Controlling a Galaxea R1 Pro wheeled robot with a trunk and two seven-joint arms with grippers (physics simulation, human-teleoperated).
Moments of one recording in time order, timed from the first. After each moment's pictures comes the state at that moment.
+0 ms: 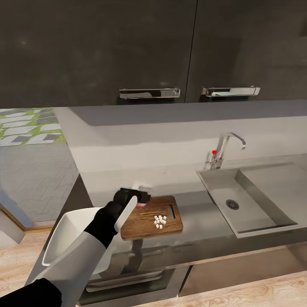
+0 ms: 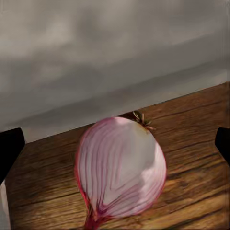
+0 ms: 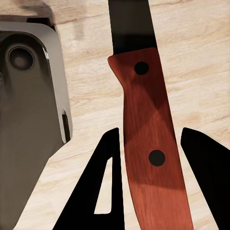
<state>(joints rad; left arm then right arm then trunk) -0.84 -0.13 -0.43 -0.99 0.39 0.80 0.35 -0.40 0.07 -2.31 -0.72 2.23 -0.28 0.27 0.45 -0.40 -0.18</state>
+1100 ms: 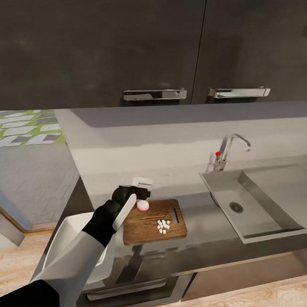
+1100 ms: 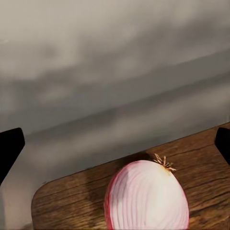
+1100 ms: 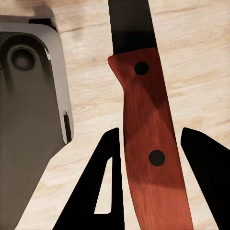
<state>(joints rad) -0.84 -0.13 -0.43 -1.04 0.39 0.80 0.35 -0.40 0.08 -2.31 -0.71 2.23 -0.28 0.27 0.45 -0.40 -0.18</state>
